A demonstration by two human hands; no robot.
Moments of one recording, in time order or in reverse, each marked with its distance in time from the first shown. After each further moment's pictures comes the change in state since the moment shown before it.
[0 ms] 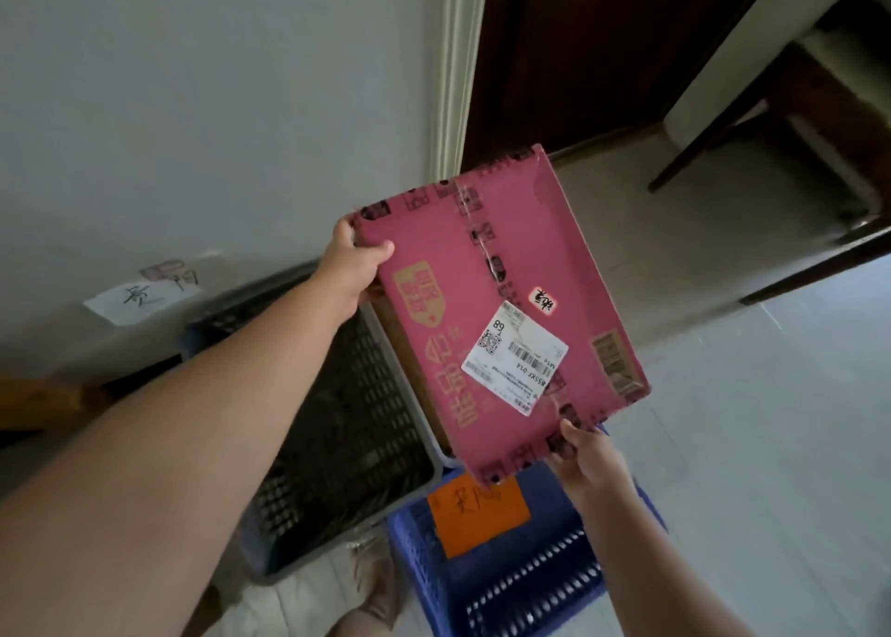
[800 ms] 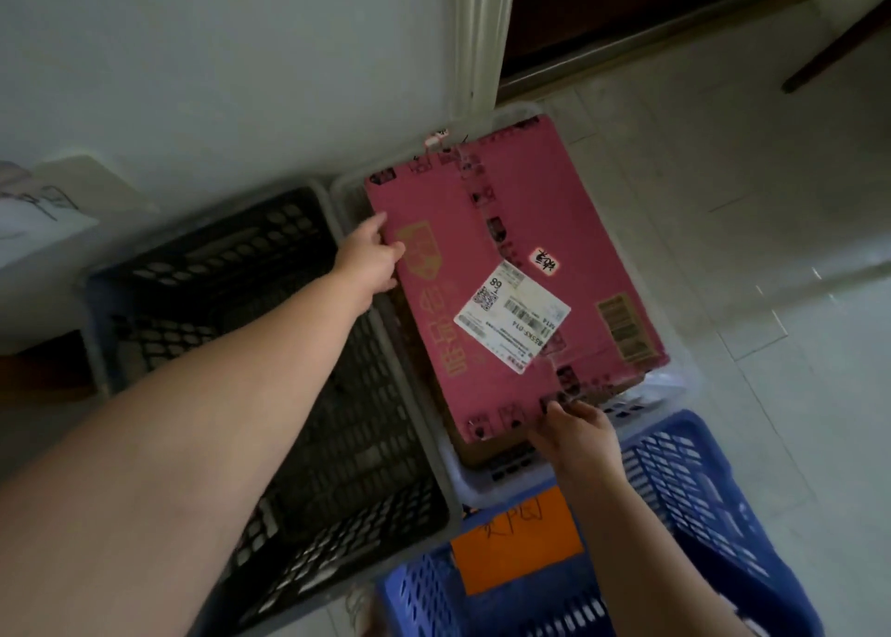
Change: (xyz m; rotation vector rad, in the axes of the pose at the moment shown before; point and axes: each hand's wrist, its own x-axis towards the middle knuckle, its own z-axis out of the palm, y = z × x) left_hand 0.175 -0.199 0.030 0.211 0.029 -0.148; right_hand 0.200 0.079 0.060 -0.324 0.094 0.003
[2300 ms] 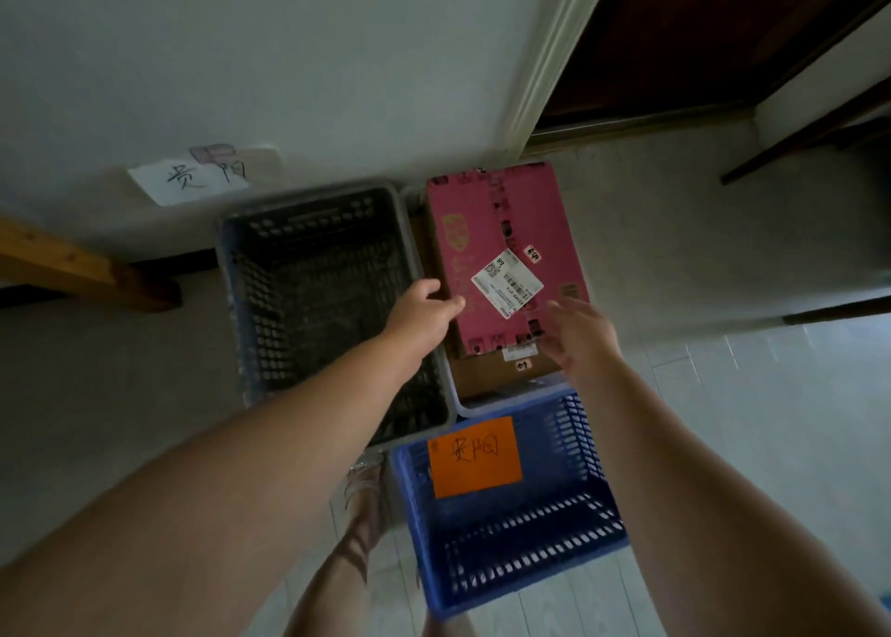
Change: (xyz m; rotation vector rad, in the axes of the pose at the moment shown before) left_hand -0.270 0.054 -0.061 -0.043 -0.104 -0.074; right_hand -0.216 -0.110 0.000 -0.300 -0.062 -0.267
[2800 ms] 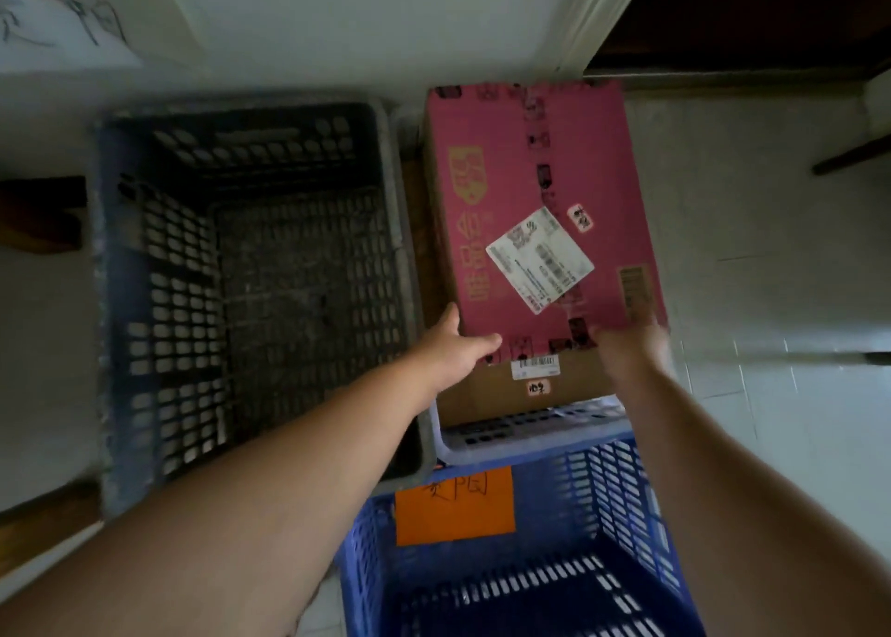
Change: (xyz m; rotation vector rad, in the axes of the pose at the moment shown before) left_hand 0.166 -0.118 0.081 -0.074 -0.207 -0.067; right_hand 0.228 0.078 0.012 -0.661 0.201 -0.255
